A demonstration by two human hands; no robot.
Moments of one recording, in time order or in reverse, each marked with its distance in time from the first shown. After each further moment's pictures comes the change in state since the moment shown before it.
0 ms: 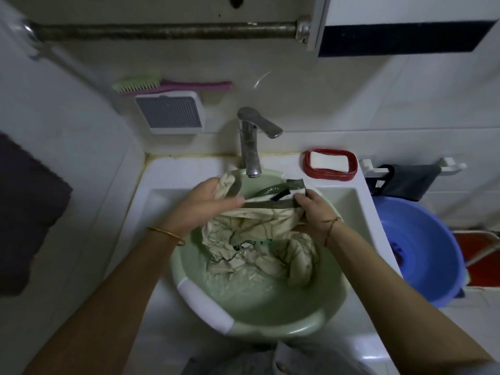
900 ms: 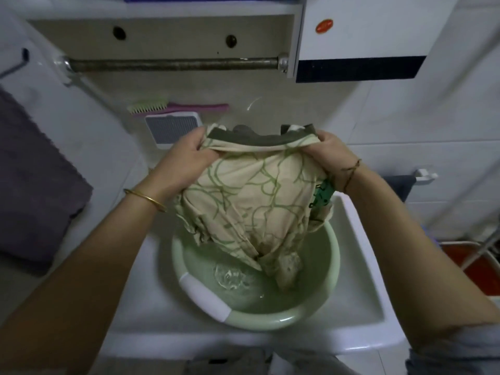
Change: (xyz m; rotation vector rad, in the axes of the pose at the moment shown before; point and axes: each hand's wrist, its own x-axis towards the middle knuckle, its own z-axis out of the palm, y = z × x) left_hand -0.036 0.093 -0.029 0.035 0.264 0.327; right_hand -0.054 -0.121 -0.013 -0.219 -0.042 -0.455
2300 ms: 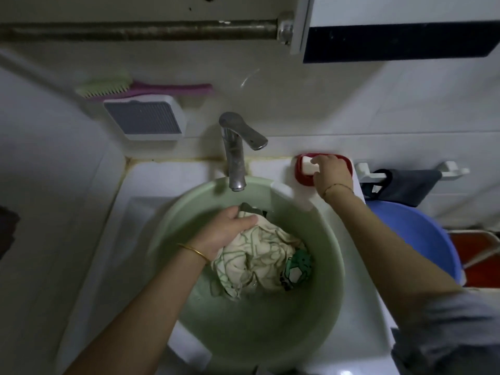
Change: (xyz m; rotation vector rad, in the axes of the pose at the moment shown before) left_hand 0.009 -0.104 0.118 -0.406 -0.260 -0.711; right_hand 0.110 0.139 -0.033 -1.129 0.131 0.104
